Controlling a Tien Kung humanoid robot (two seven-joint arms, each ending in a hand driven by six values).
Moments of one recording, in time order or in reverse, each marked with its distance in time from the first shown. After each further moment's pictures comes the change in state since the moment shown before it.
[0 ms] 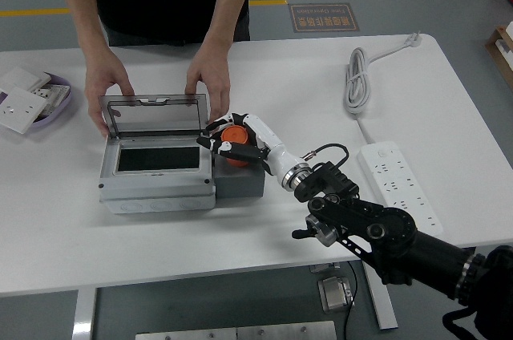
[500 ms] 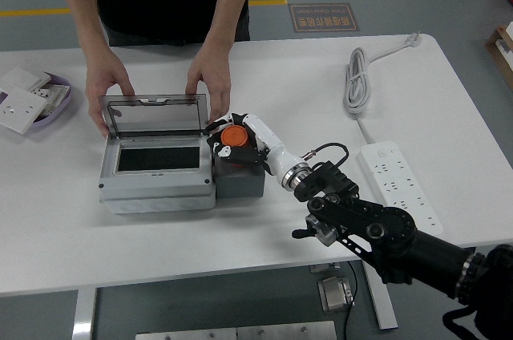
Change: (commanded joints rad) left arm 0.001 0.000 0.003 0.001 -0.006 0.002 -0.003; right arm 0.003 0.000 -0.005 -0.002 0.002 -0.001 -0.001
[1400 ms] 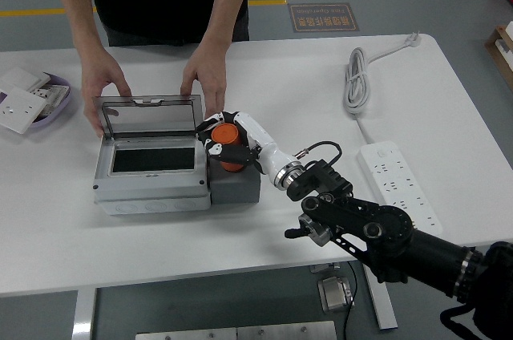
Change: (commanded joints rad) left arm 0.014 0.003 0.019 0.007 -0.027 0.003 -0.002; right arm 0.024 0.005 -0.007 0.064 0.010 -0.029 -0.018
